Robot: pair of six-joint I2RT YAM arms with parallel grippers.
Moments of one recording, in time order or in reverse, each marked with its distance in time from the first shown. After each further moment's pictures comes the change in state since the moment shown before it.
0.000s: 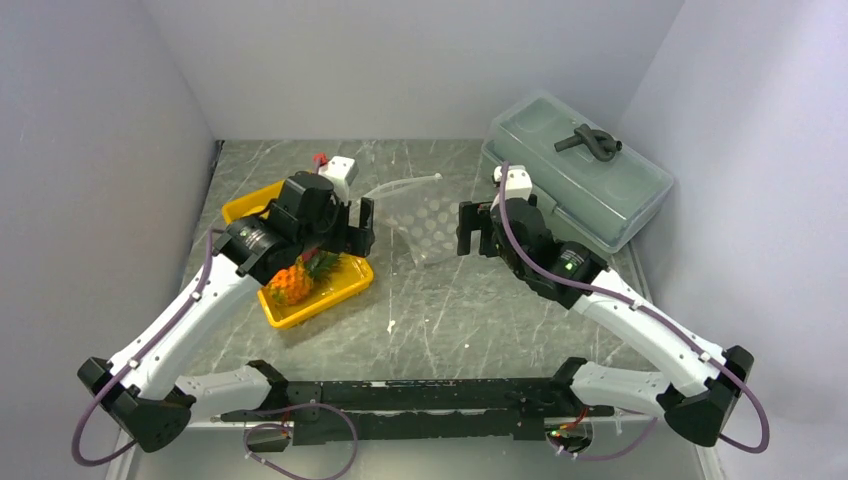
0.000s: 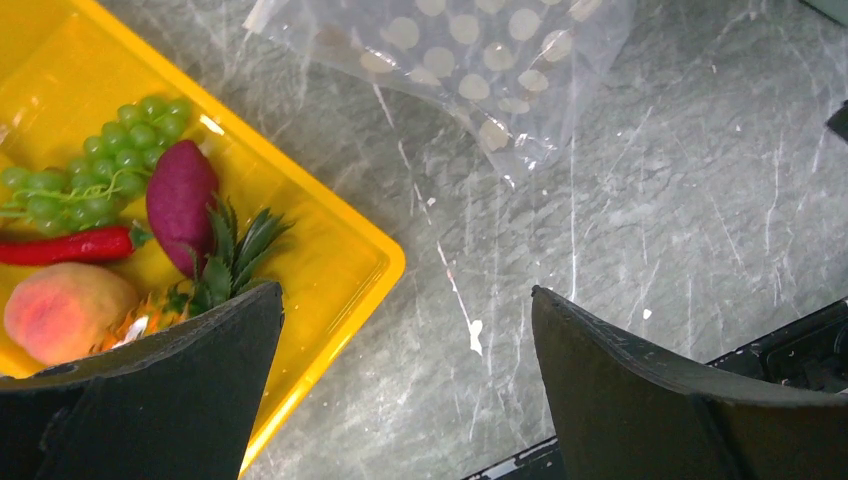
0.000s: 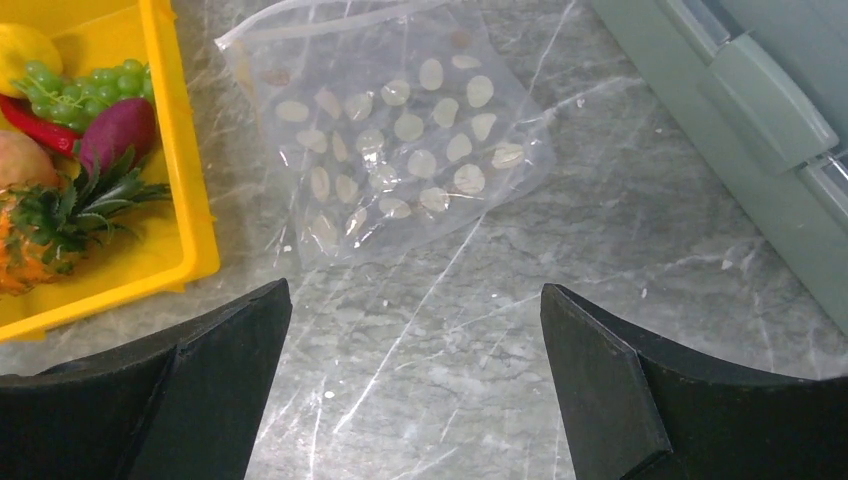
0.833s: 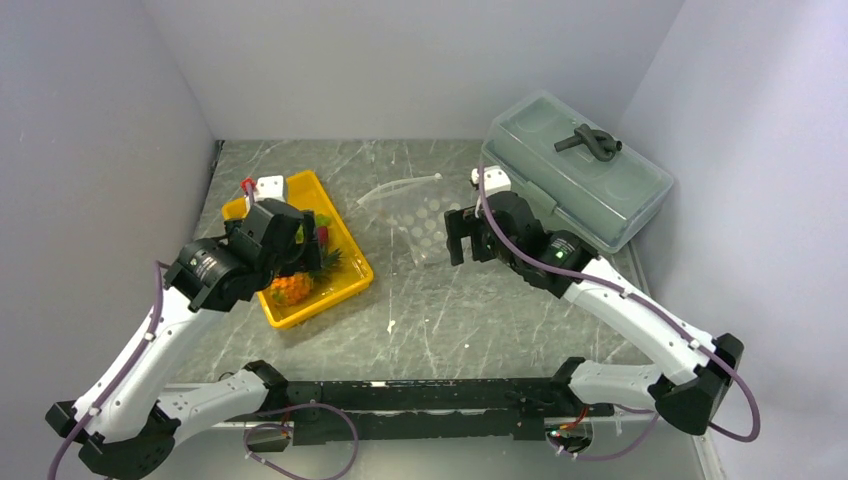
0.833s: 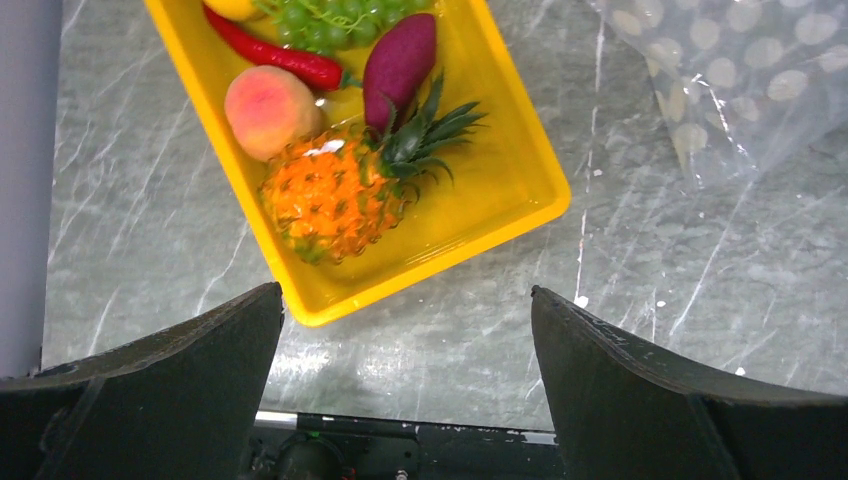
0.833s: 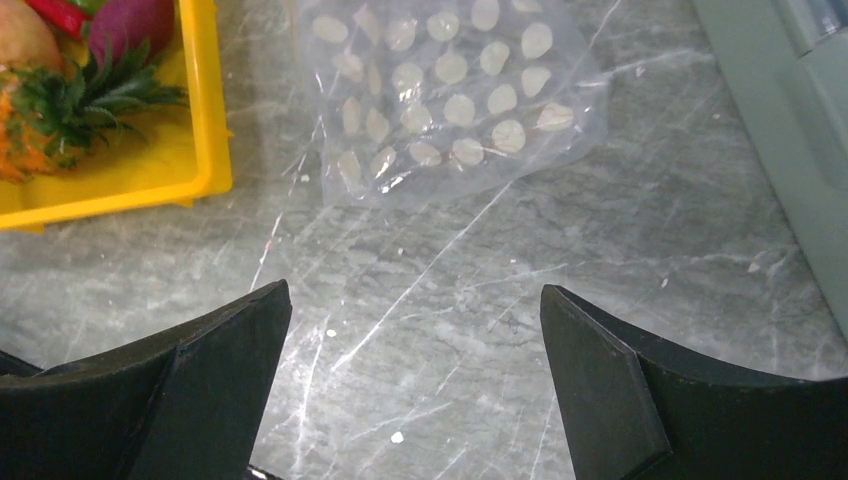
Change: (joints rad) left arm 0.000 -0.167 0.042 -0.404 -0.377 -0.296; right arm 0.000 0.055 0.077 -0.112 -0.140 -0.078
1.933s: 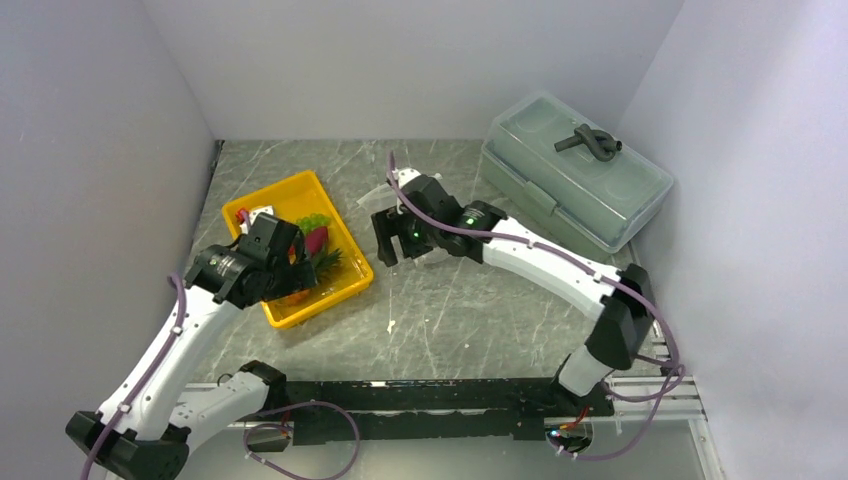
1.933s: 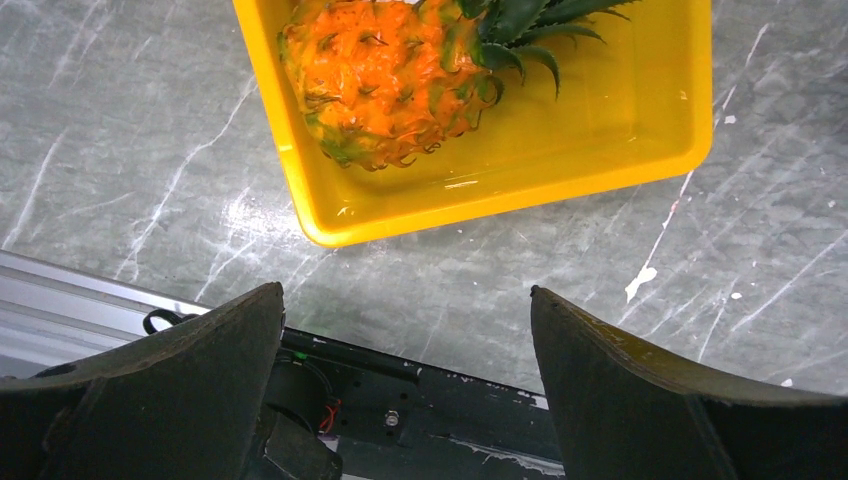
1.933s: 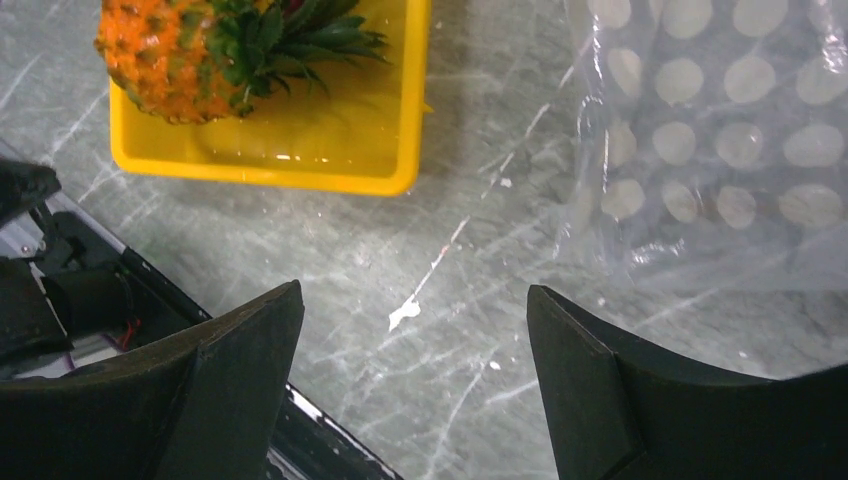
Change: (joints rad) left arm 0.204 -0.025 -0.247 -0.028 0.148 -0.111; right arm 0.106 0.444 0.278 0.034 -0.279 0.073
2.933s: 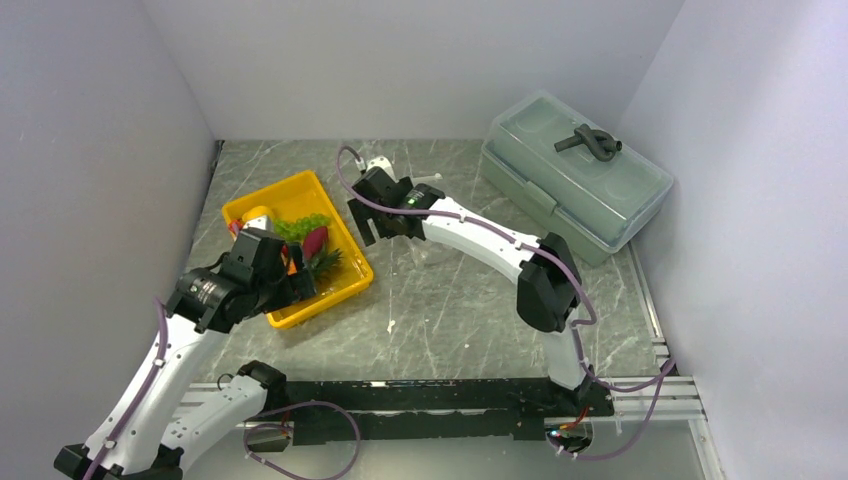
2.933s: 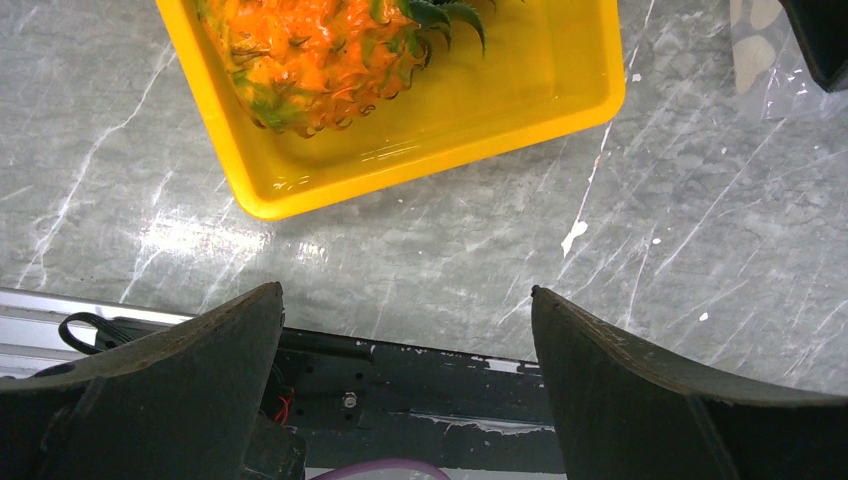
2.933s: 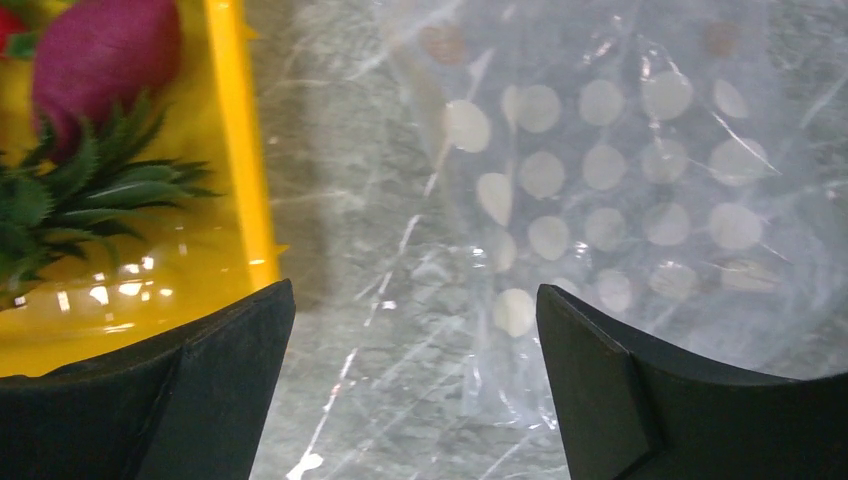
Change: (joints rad) left arm 0.000 -0.143 -0.048 0.024 0.132 -0.023; right arm 0.010 0.447 0.406 -0.101 0.304 -0.054
